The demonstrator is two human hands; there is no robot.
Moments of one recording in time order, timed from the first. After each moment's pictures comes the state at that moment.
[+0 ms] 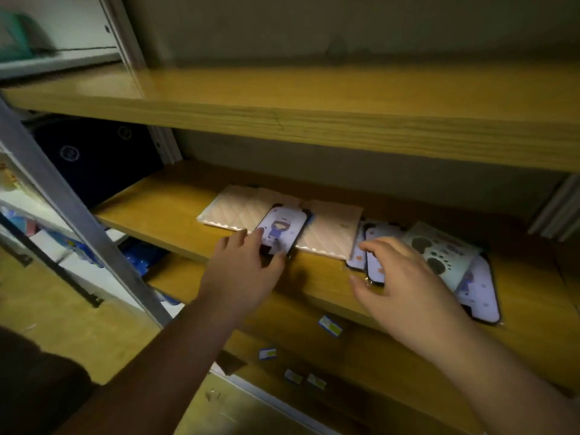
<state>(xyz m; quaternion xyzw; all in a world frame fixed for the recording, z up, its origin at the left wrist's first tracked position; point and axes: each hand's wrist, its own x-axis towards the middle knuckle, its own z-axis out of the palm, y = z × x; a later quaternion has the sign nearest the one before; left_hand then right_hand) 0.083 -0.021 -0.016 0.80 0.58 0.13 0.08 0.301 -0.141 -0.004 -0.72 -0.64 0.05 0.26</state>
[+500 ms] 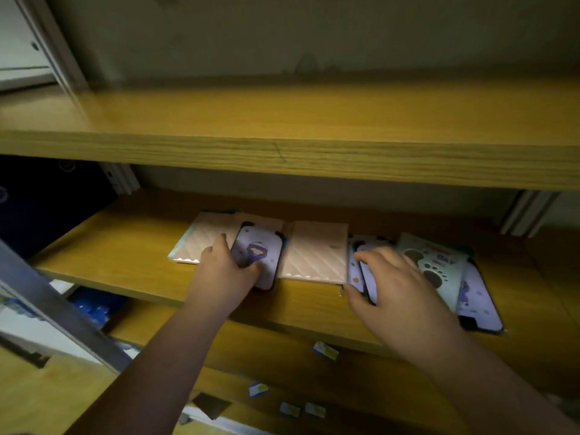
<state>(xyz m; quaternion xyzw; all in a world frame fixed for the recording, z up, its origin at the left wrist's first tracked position) 0.084 0.065 -0.028 0.73 0.59 0.24 0.25 0.287 -0.112 -0.007 -0.77 -0.59 0.00 0.24</state>
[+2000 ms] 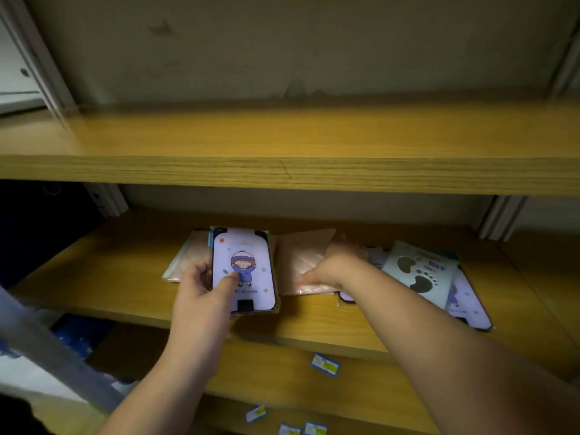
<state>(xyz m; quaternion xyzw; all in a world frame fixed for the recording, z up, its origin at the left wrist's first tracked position) 0.062 0.021 -0.009 0.51 0.45 0.49 0.55 0.278 0.013 0.002 -0.89 -0.40 0.21 0.08</state>
